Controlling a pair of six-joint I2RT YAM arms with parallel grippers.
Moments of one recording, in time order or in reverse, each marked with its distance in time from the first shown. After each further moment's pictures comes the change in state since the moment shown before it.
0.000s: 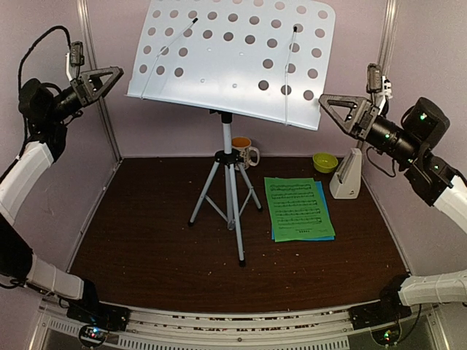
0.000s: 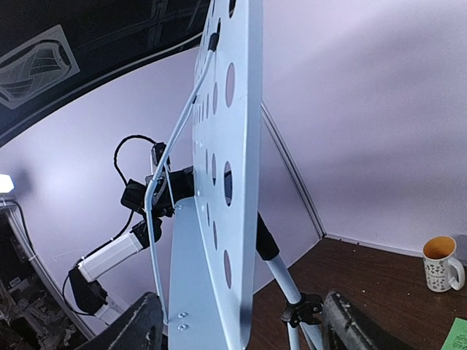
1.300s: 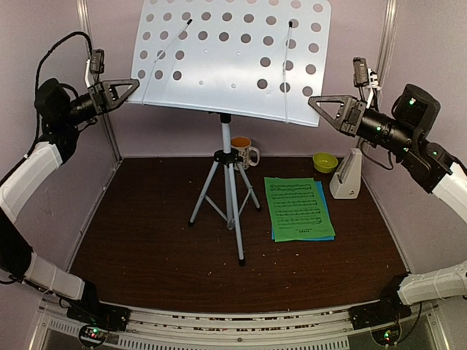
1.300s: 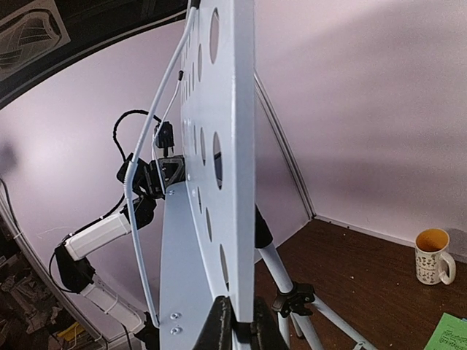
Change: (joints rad) left arm -0.111 0.039 -0.011 -0.130 0.033 0.106; right arm 0.042 0.086 0.132 -0.171 0.004 -0.125
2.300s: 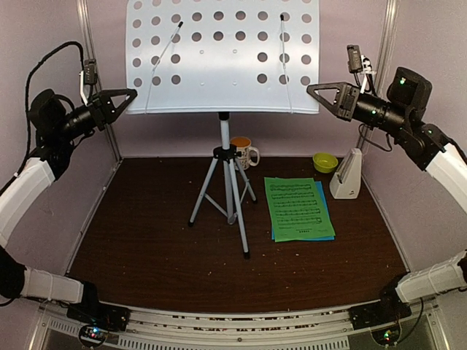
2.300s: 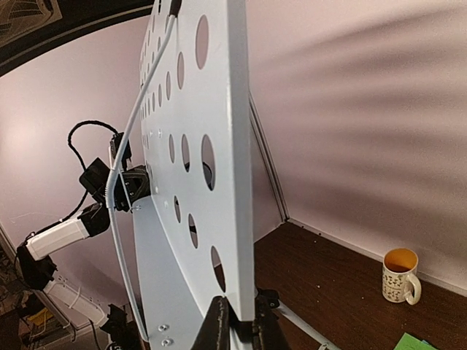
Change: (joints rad) left arm -0.033 -0.153 -0.146 -0.126 -0.135 0.327; right arm -0.111 0.130 0.172 -0.095 -0.087 -0.125
